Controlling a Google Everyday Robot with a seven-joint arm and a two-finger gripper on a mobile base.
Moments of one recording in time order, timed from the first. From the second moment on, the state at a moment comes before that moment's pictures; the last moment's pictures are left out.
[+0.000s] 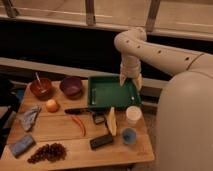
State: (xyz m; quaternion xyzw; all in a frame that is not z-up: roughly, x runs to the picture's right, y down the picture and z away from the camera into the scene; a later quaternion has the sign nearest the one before) arm 0.151 -0.020 0.747 -0.13 0.33 0.79 0.49
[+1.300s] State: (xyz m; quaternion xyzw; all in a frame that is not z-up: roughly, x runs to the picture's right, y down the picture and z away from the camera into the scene) arm 0.058 -0.086 0.768 -0.17 0.26 0.78 0.54
